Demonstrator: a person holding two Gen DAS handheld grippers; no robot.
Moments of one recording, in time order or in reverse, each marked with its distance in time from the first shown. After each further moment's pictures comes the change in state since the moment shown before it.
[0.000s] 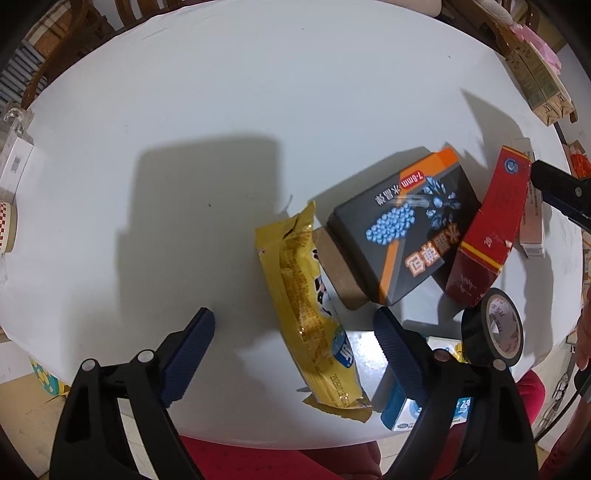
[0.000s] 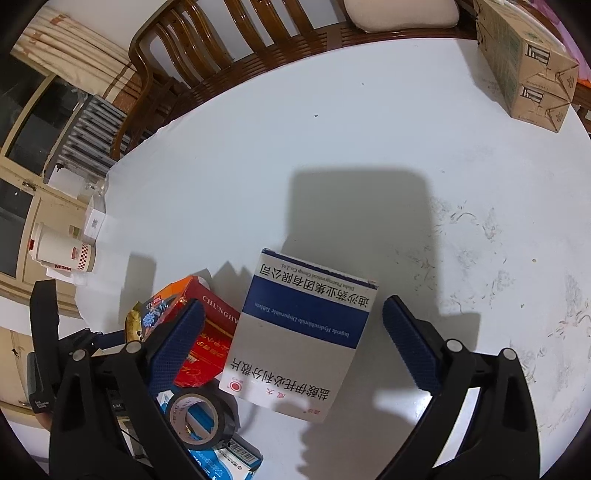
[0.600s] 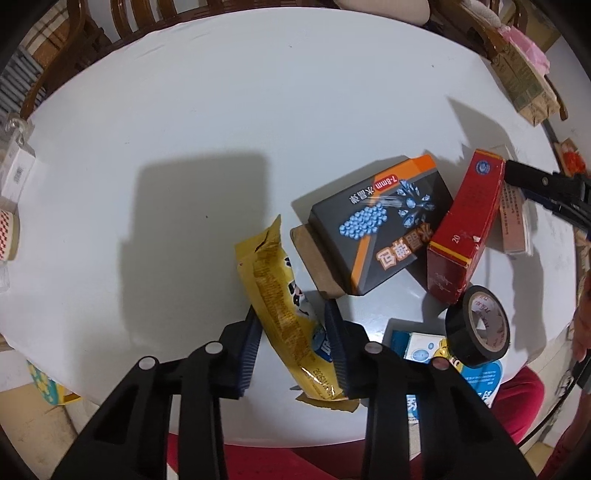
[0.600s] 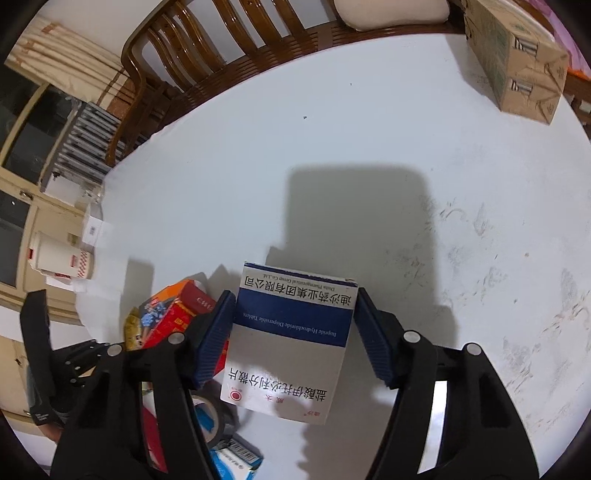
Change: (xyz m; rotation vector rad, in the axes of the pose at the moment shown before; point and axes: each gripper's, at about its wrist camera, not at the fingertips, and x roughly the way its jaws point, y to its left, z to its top) left arm -0.012 0.014 0.016 0.015 -0.045 -0.029; right arm -0.003 -0.004 0.000 0.048 0.002 0.019
